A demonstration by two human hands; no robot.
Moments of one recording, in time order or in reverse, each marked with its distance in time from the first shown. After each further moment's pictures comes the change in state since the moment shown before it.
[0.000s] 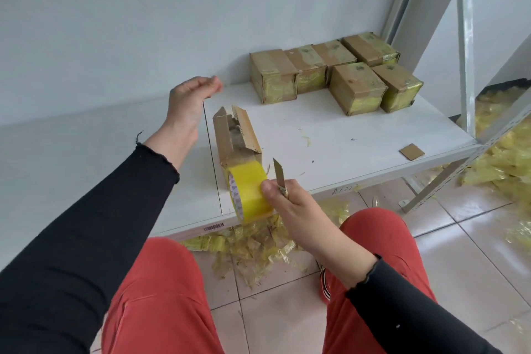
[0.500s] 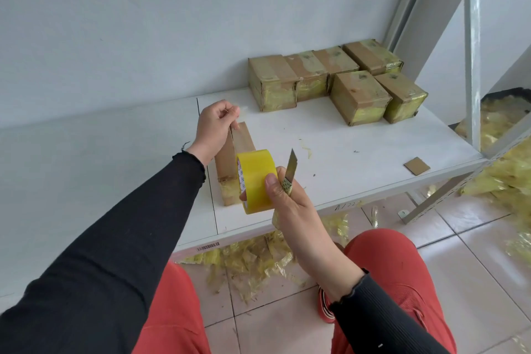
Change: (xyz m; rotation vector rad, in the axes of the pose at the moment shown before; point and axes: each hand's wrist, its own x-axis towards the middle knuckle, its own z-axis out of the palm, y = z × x) left_hand 0.056 -0.086 0.031 0.318 -0.134 0.153; right_hand 0.033 -0.003 0.008 0.361 0.110 -0.166
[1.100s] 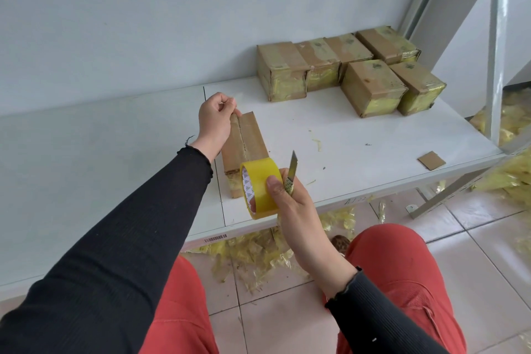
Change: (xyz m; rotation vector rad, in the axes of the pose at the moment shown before) left_hand 0.001 -0.020 -0.001 -0.091 0.156 -0.121; right_hand 0.008 0.024 0.011 -0.047 0.071 0.082
